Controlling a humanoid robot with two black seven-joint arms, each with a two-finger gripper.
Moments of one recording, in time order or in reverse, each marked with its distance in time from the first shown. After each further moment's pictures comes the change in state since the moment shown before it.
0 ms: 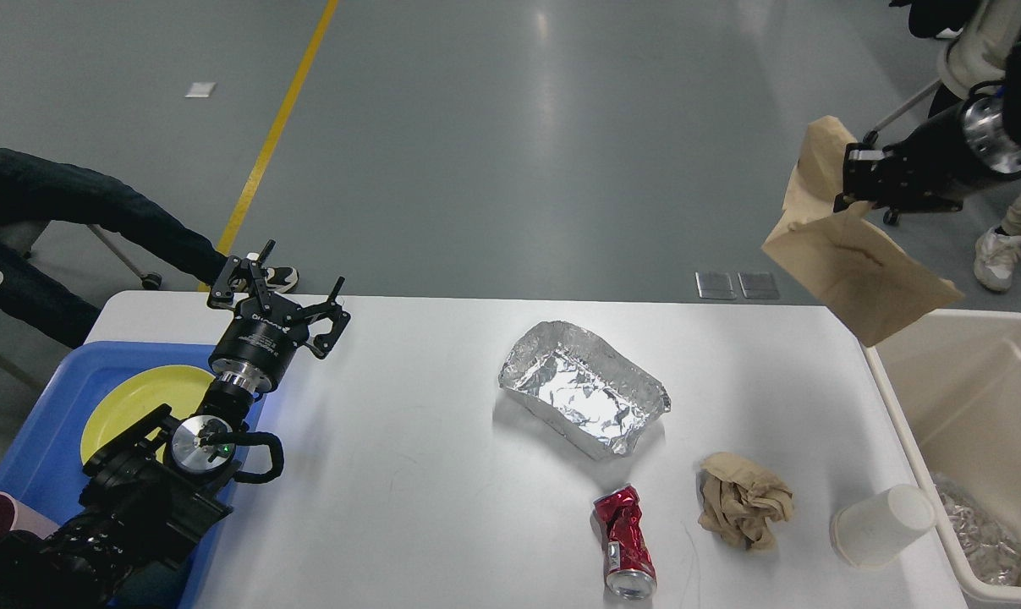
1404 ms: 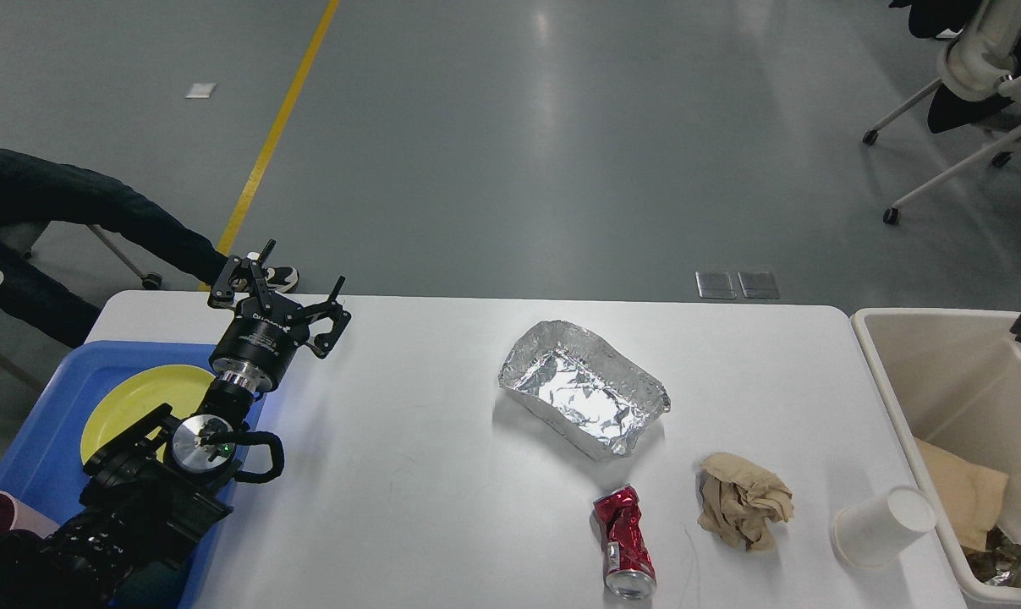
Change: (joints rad) left arm -0.001 -0.001 0.000 0.000 0.000 0.000 0.000; right arm -0.724 -0.121 0.162 -0.373 -0.003 -0.451 -0.006
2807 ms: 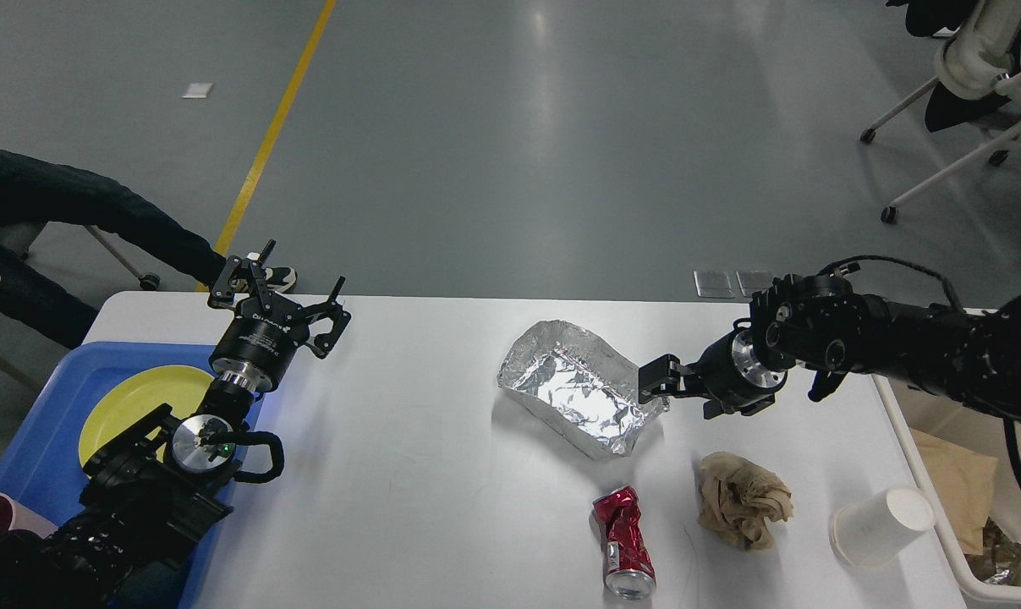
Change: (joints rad) left arm 0.001 0.000 0.000 0.000 0.000 0.000 0.000; right arm 0.216 0.506 -0.070 0.331 0.035 0.196 -0.008
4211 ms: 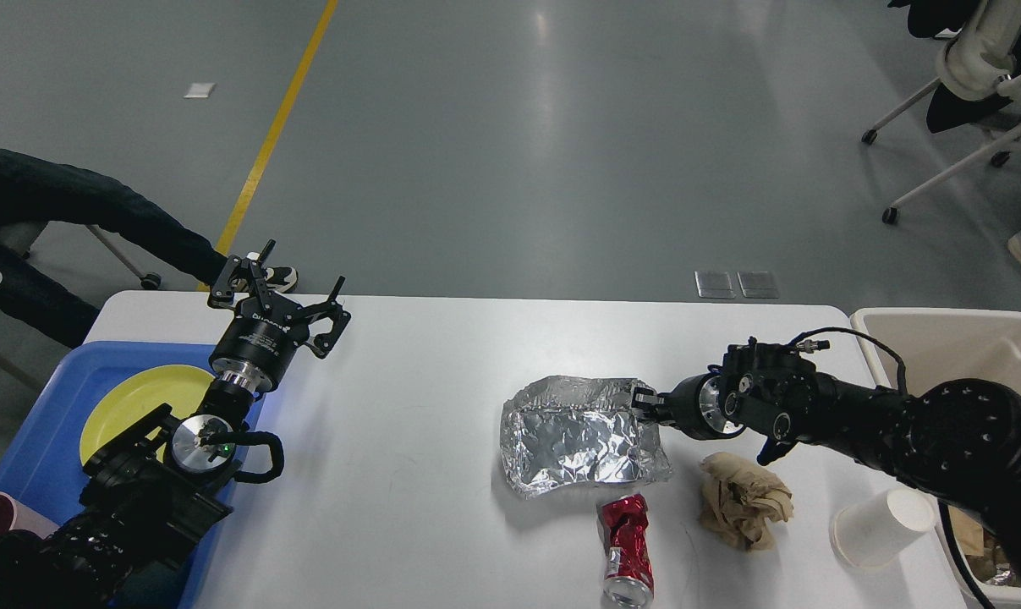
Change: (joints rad) left arm 0.000 0.000 0.000 0.000 0.000 0.000 0.000; right arm -0.220 0.107 0.087 -0.172 0.014 -0.249 0.001
